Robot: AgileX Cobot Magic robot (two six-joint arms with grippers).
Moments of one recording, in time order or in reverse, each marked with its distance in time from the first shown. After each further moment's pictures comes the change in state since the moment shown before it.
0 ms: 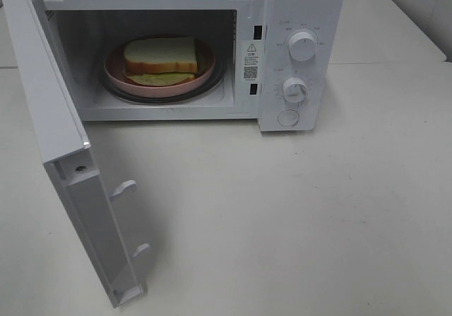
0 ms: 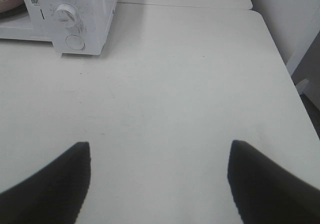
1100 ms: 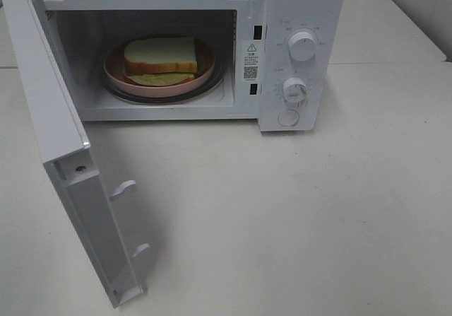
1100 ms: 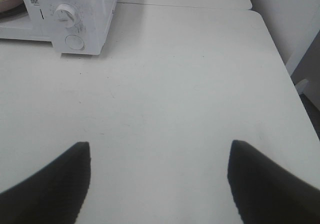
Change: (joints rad) left arm 0.000 0.000 0.000 0.000 0.000 0.000; right arm 0.000 0.000 0.000 -0.001 0.000 0.000
